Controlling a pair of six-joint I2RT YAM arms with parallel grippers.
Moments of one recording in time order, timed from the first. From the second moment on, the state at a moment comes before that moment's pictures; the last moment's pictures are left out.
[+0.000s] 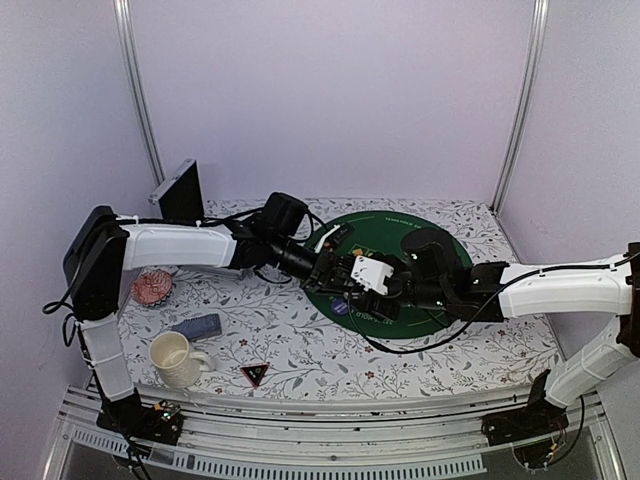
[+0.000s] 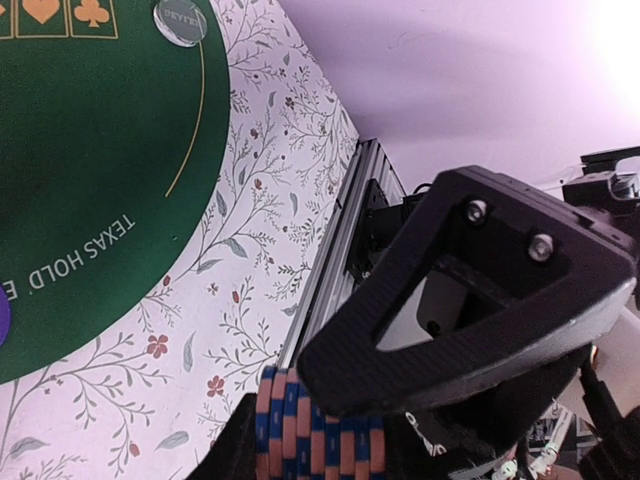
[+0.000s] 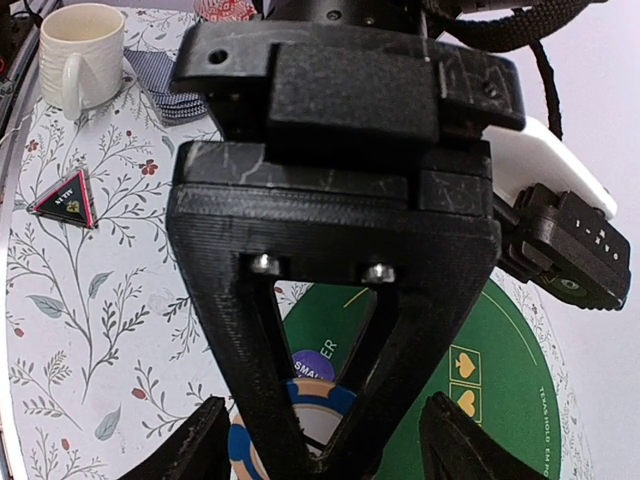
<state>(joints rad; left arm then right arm) -0.80 1.89 1.34 -0.10 0.87 -0.58 0.99 1.43 0.89 0.06 0.05 -0.51</state>
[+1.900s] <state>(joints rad) -0.79 1.89 1.33 -0.09 0.87 -0.58 0.99 1.48 0.89 0.05 0.07 -0.53</state>
